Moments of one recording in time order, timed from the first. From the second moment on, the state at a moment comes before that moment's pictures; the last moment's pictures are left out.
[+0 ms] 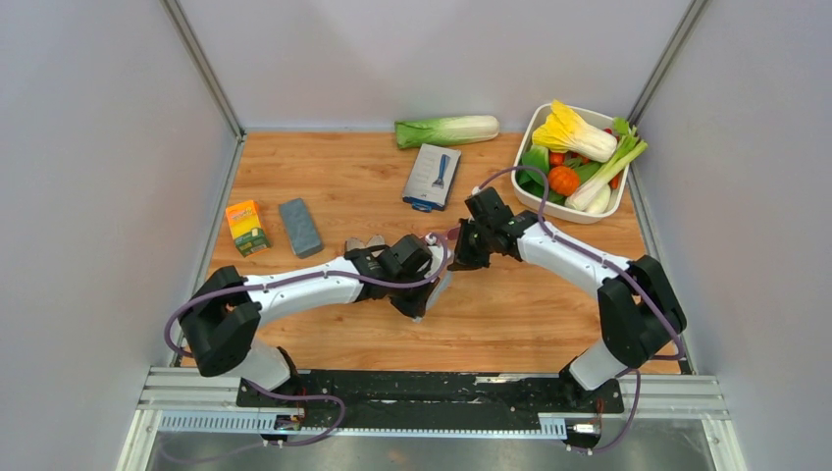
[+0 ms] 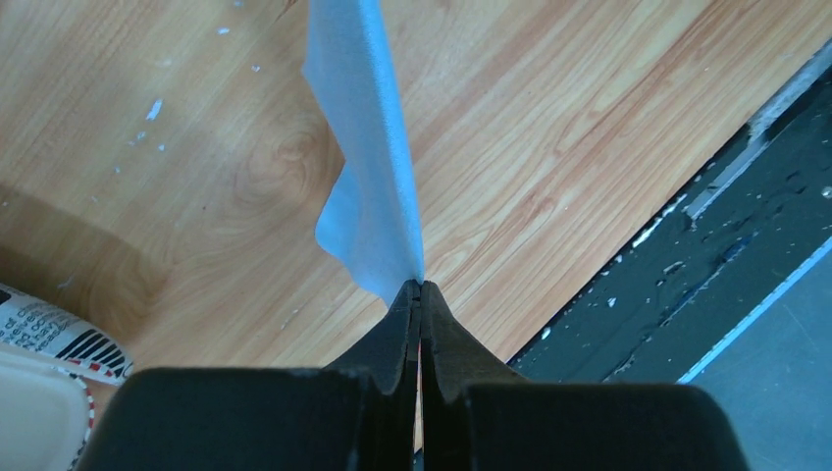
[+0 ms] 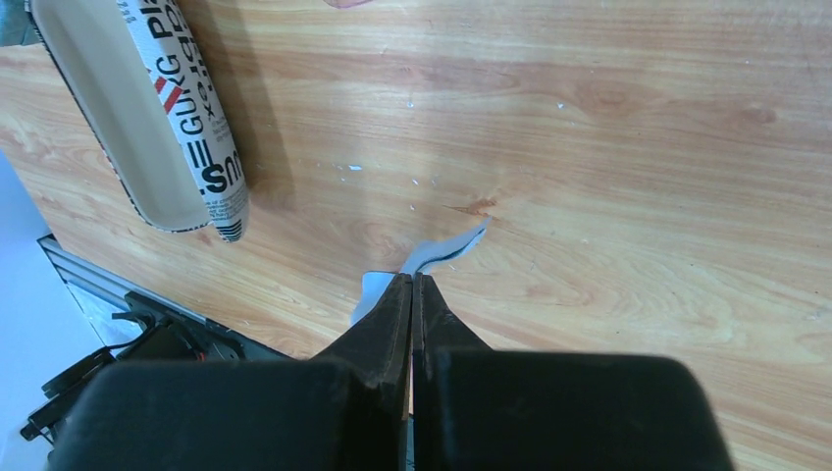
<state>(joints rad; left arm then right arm) -0.97 1.50 0.94 -0.47 0.17 -0.27 0.60 1.56 1.06 -0.51 -0.20 0.78</state>
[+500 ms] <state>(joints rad) -0.85 1.33 0.93 -0.46 0.20 -0.36 0.62 1.71 1.31 -0.48 -0.28 0.72</state>
